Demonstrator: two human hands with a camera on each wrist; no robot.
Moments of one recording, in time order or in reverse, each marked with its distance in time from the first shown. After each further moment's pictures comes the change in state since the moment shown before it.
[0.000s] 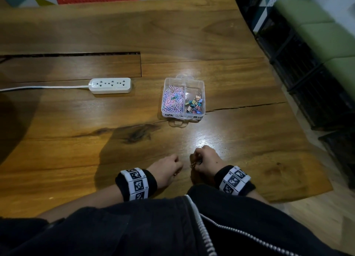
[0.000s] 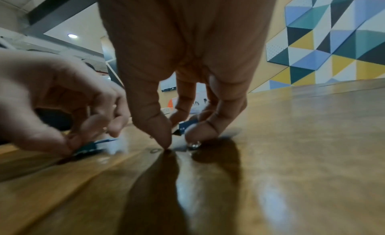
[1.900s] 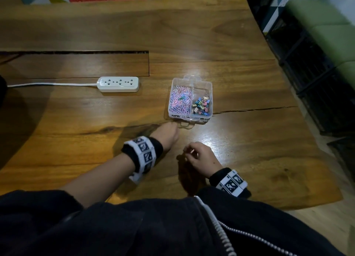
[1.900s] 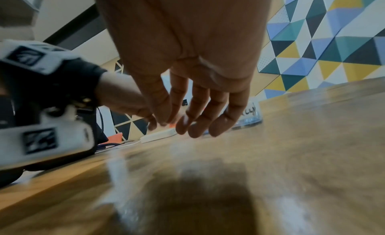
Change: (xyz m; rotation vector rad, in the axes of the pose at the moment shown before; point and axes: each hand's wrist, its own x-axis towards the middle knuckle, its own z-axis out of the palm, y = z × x) left_hand 0.043 -0.029 -0.063 -0.157 0.249 -0.300; right_hand 0.004 -0.030 0.003 0.177 0.121 -0.219
